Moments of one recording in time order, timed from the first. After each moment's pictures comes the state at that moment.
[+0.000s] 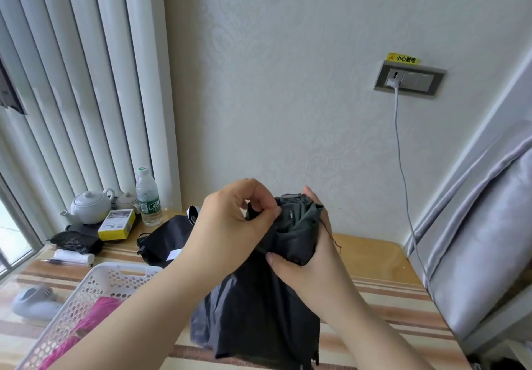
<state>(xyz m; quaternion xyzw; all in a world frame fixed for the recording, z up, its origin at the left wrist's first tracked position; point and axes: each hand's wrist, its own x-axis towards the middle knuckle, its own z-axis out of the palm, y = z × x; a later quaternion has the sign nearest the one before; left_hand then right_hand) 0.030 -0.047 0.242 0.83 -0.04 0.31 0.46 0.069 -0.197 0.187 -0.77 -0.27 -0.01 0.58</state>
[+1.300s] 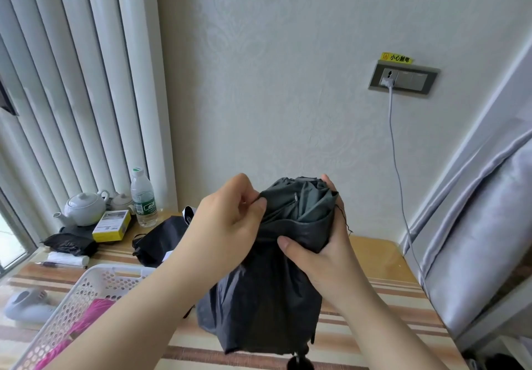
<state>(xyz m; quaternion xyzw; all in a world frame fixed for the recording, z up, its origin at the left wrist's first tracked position) 0.025 -0.049 0.247 0.84 -0.01 0.26 0.48 0.077 -0.209 0.197 -0.72 -0.26 -0.04 0.64</state>
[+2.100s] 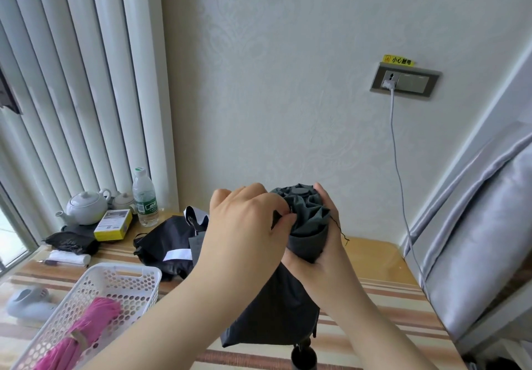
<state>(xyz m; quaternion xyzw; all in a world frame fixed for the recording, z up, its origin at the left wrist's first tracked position) 0.025 -0.074 0.245 0.89 -0.05 0.38 0.26 0.077 -0.206 0.188 -0.74 -0.31 -0.06 0.60</state>
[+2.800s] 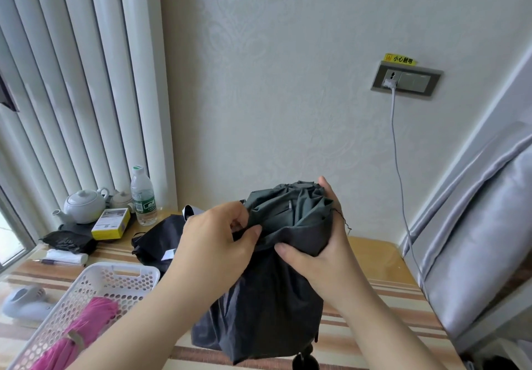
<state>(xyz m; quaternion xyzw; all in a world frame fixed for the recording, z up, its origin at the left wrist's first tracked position) 0.018 -0.044 0.227 0.88 0.05 0.27 0.38 0.080 -0.210 0.194 -0.74 -0.27 -0.03 0.62</state>
